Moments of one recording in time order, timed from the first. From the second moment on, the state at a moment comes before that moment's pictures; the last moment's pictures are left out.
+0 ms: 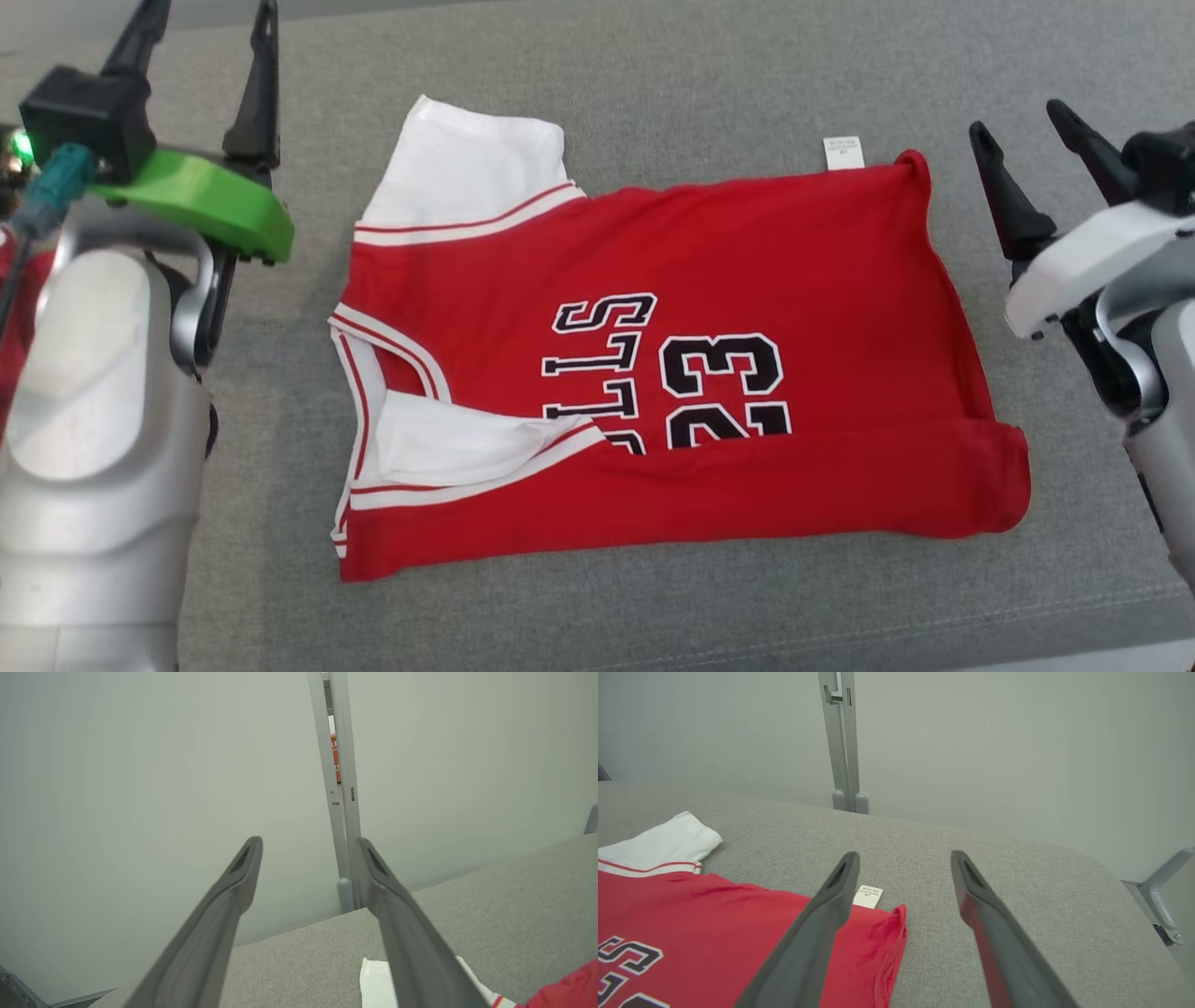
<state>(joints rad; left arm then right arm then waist) -0.78 0.23 -0.16 0.43 -0.18 -0.13 -0.14 -0.58 -0.43 0.19 0.31 0.38 0.13 0.03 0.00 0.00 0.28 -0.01</state>
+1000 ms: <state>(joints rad) -1.21 0.35 -0.56 1.02 -0.45 -0.13 -0.01 -1.05 -0.41 0.66 0.69 0.60 0.13 0.03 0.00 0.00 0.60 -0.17</state>
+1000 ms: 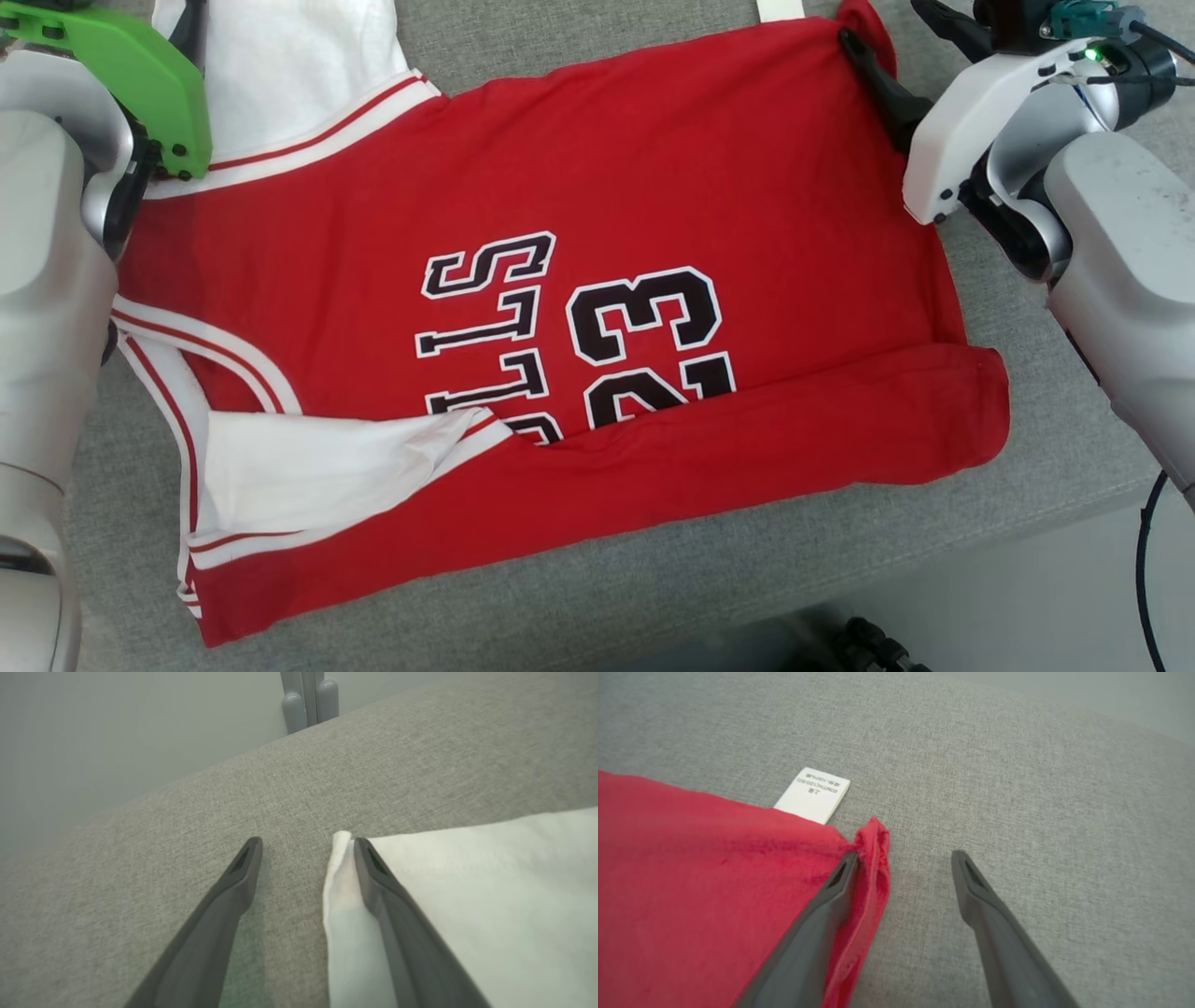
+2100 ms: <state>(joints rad) -1.13 0.32 -0.66 0.87 -0.72 -0.13 -0.25 -1.00 -0.49 0.71 0.79 0.72 0.13 -0.25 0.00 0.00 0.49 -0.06</state>
